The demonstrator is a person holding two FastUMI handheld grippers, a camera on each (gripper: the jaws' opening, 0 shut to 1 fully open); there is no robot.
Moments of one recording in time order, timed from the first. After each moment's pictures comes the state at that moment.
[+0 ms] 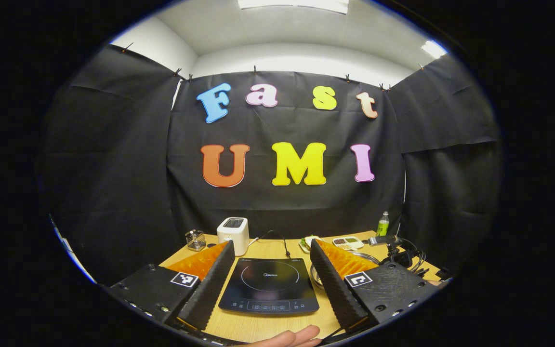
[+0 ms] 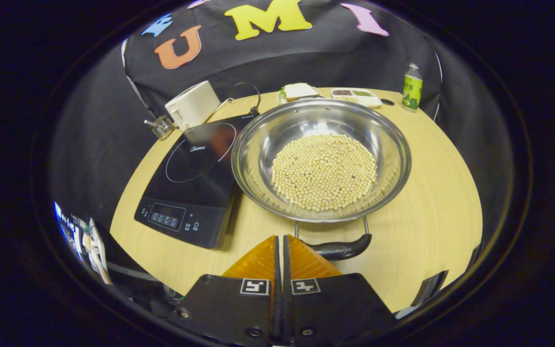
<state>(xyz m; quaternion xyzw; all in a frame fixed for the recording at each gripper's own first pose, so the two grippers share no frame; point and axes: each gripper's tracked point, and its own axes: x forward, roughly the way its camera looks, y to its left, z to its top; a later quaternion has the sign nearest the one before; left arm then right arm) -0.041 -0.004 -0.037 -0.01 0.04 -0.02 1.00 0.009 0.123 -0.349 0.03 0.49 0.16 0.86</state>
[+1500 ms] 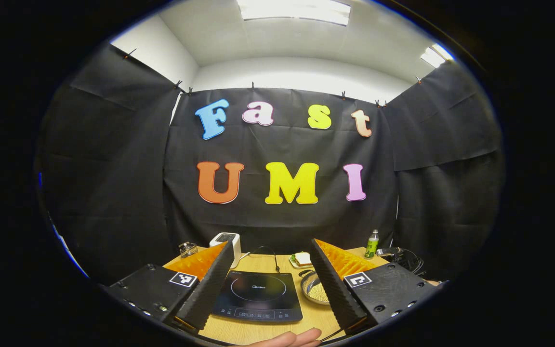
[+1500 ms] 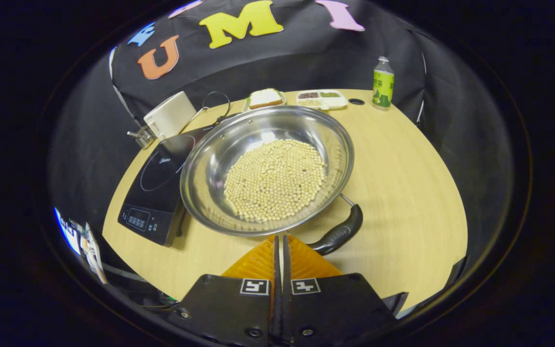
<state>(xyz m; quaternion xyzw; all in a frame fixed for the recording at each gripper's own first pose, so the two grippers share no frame) -0.055 -0.032 0.003 -0.01 -0.02 -0.03 1.00 0.046 0.017 -0.349 0.03 0.48 0.13 0.87</state>
